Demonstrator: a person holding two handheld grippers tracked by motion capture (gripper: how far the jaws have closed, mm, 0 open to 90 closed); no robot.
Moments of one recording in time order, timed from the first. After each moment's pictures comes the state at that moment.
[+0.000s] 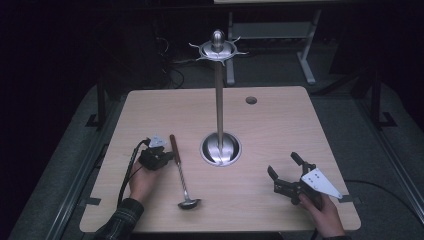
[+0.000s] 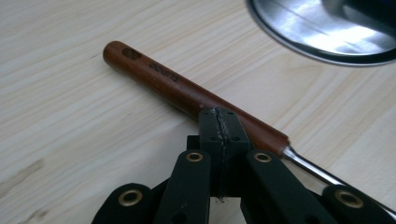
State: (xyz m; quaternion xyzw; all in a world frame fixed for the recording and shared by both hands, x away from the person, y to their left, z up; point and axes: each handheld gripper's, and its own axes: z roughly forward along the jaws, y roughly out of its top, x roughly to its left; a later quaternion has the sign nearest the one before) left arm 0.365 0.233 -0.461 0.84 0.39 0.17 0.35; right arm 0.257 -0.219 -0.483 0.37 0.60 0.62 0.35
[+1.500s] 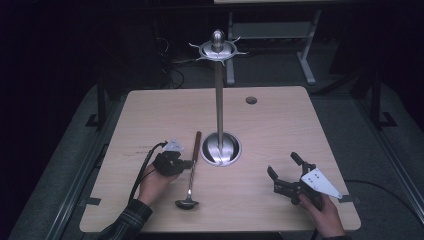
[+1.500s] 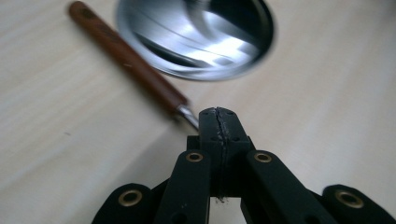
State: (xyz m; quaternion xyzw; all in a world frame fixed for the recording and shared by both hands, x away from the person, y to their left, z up) left arm 0.336 0.188 -0.437 0.88 0.32 0.06 0.36; right arm 0.256 -0.219 -0.483 0.37 0.60 0.62 0.35
